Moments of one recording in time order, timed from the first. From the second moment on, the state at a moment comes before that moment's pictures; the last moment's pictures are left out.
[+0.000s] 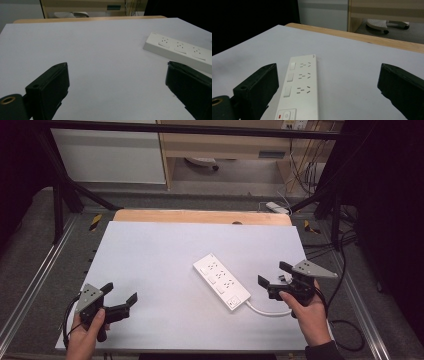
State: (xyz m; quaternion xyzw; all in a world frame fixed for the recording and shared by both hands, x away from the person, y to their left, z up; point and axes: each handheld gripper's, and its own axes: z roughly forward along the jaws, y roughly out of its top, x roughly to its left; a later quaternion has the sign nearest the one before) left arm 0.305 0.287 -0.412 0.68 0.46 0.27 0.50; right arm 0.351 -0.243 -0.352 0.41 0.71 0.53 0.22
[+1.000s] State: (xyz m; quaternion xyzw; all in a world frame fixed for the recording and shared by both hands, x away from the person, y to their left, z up) left arm 0.306 0.284 -0.413 0.69 0.46 0.26 0.49; right arm 0.385 -0.202 -0.310 0.37 0.74 0.52 0.21
